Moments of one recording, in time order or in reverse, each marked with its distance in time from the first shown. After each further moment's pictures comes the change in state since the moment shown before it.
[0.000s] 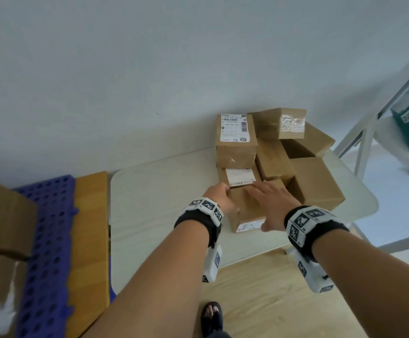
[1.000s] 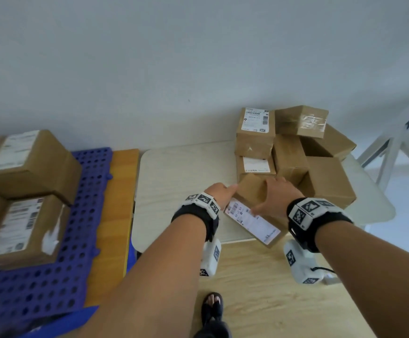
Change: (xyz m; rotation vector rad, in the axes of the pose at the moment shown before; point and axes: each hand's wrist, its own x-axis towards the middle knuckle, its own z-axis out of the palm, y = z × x) left_hand -0.055 -0.029 0.015 -0.171 0.029 -0.145; right_hand -0.035 -0.030 -0.005 0.276 0.054 0.166
